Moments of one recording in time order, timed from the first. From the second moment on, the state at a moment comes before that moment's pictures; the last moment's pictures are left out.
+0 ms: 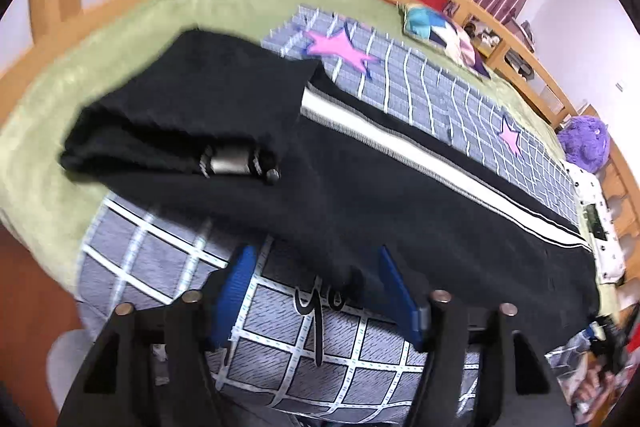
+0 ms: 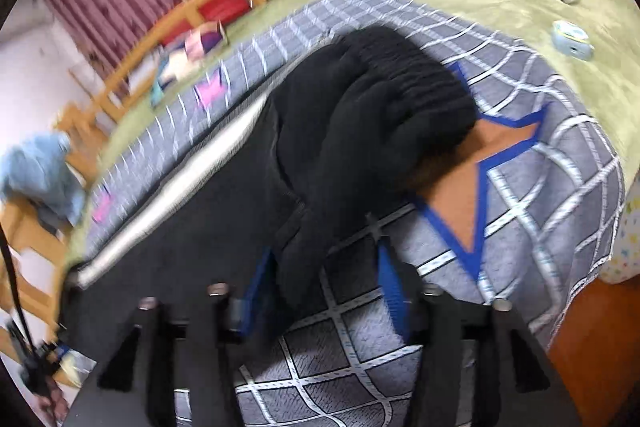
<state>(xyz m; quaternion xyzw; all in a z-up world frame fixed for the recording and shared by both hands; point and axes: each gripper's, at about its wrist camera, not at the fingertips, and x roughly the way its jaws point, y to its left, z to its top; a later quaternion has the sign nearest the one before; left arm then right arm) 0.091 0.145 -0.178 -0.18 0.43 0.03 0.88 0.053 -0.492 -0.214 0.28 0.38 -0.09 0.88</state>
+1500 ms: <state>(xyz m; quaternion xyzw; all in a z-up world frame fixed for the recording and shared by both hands) 0.202 0.220 -0.143 -0.09 0.34 0.14 0.92 0.031 -0.443 -0.167 0.18 0.40 -0.21 0.87</state>
